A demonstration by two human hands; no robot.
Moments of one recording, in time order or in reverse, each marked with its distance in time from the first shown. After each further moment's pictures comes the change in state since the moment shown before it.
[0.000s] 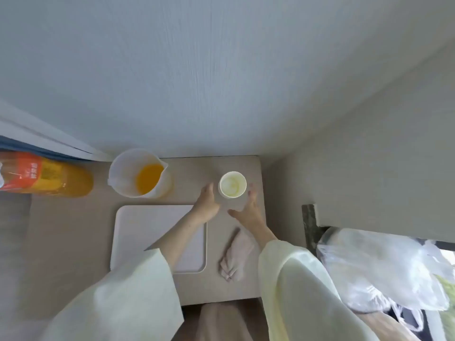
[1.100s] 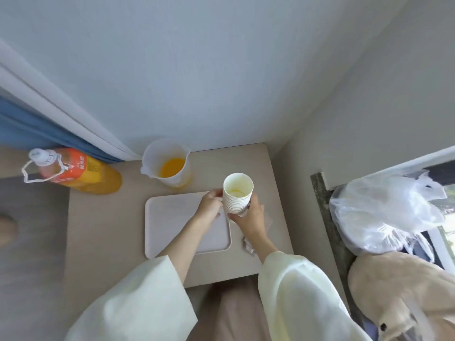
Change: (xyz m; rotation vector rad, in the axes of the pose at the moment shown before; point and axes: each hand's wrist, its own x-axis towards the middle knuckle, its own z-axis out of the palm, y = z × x) left_hand -0.112 -0.040 -0.012 -0.498 0.048 -0.037; right_hand -0.123 -0.001 0.079 0.068 0.292 -0.145
